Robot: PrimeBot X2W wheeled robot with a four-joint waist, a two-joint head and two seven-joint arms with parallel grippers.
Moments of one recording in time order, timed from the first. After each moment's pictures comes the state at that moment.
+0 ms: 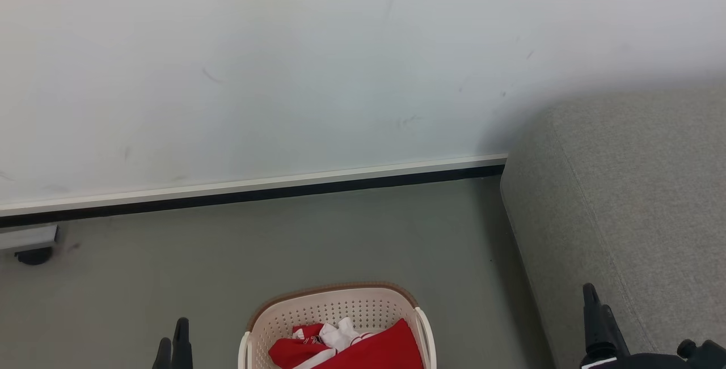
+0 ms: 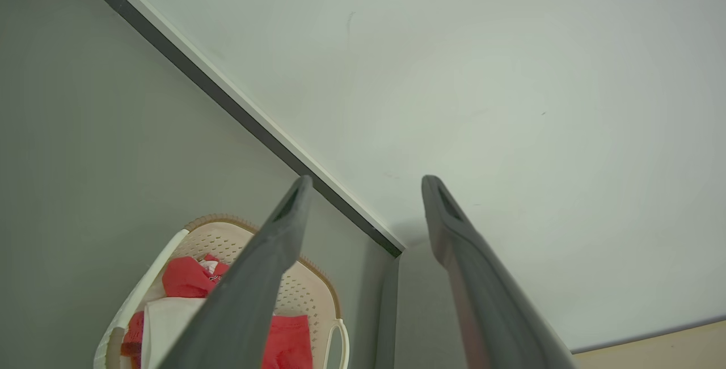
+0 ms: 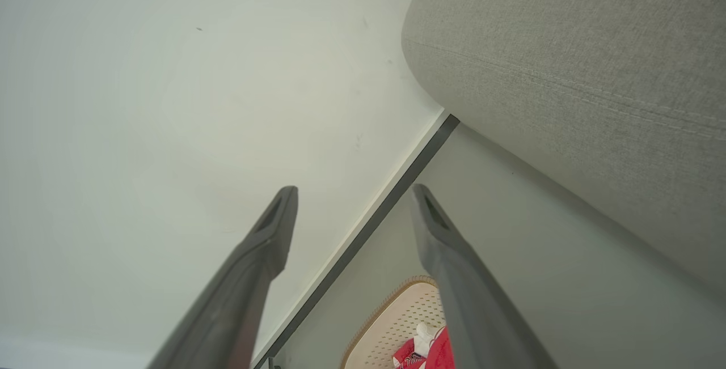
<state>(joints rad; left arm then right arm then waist) 0.00 0.04 0.01 0.12 -0.95 -0.07 -0.09 0.00 -0.04 0.00 0.16 0.89 0.13 -0.02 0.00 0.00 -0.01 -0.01</state>
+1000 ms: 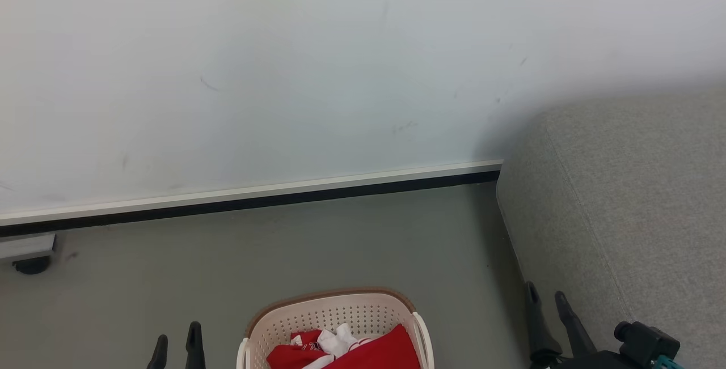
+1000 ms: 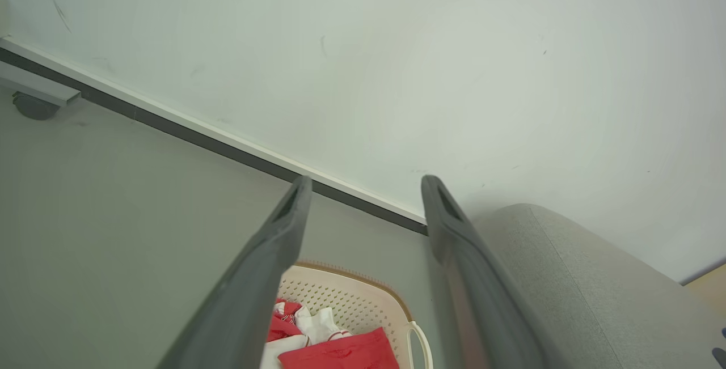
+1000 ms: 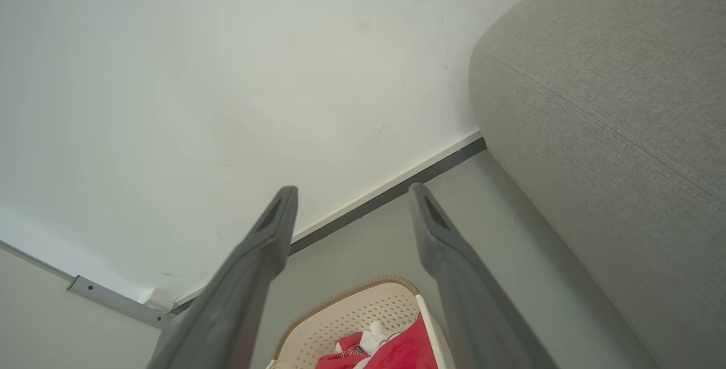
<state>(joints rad) 0.04 0.05 -0.01 0.06 -0.57 -0.03 -0.16 -0.01 -0.06 0.18 0.17 0.56 0.13 -0.13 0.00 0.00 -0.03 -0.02</state>
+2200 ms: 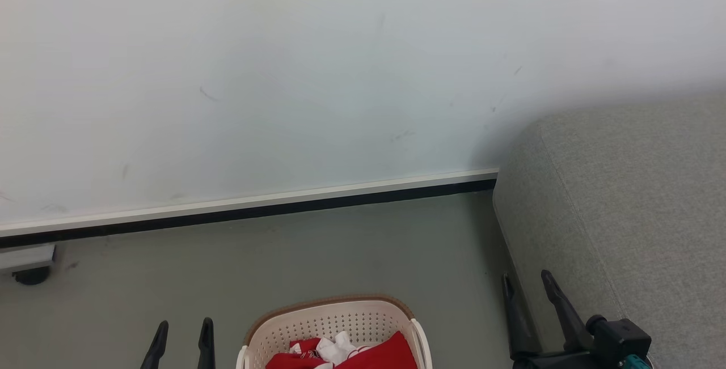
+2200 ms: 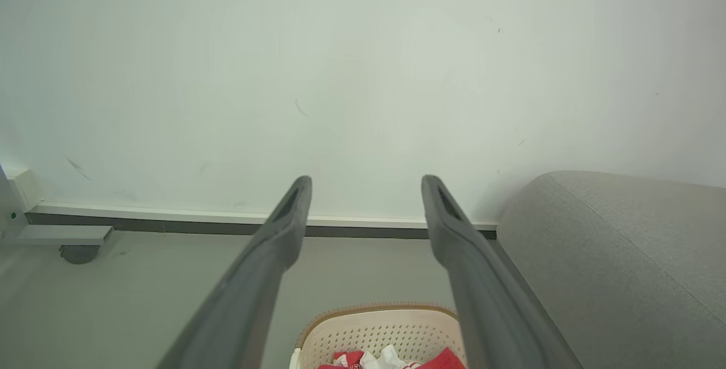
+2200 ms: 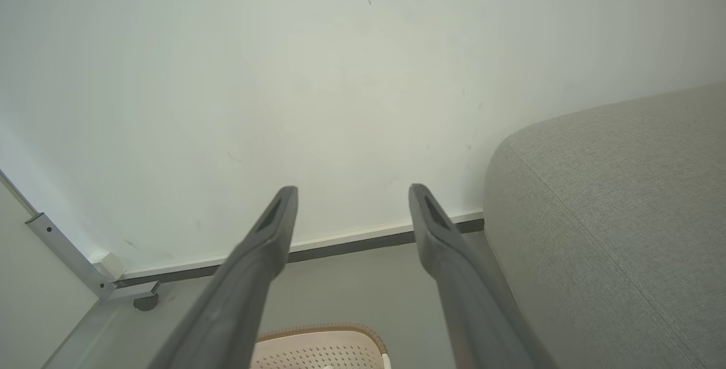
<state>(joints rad) 0.08 0.05 0.00 -0.03 -0.21 -0.02 -0.23 -0.01 -0.06 0.24 0.11 0.24 0.13 -0.22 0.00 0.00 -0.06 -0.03</state>
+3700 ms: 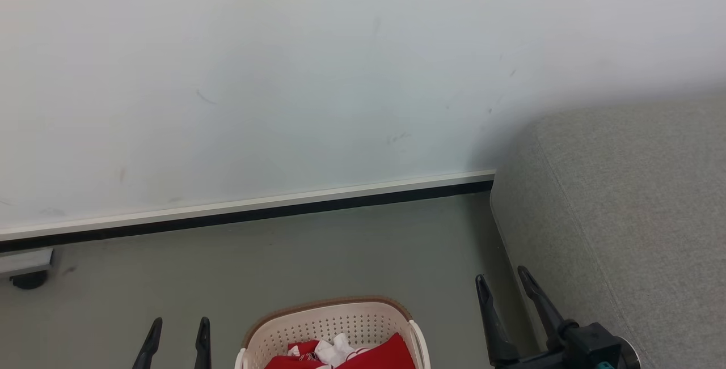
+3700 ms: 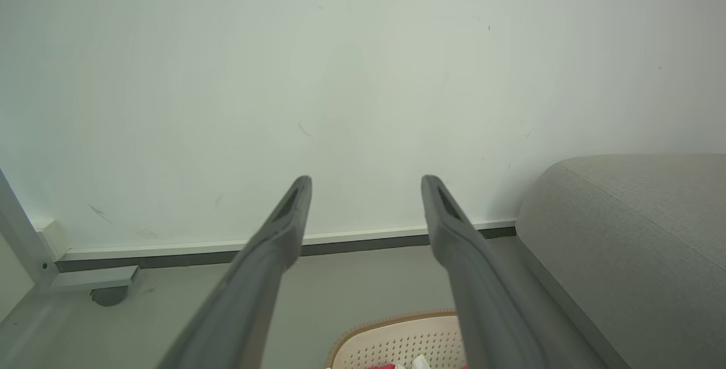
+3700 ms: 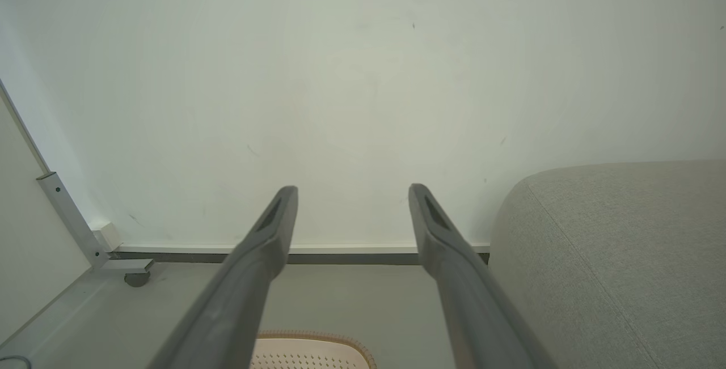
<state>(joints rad) 0.09 0.05 0.02 -0.05 -0.07 -0.03 -0.26 0.00 -0.06 0.30 0.09 0.09 0.13 -0.26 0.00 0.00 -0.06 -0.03</state>
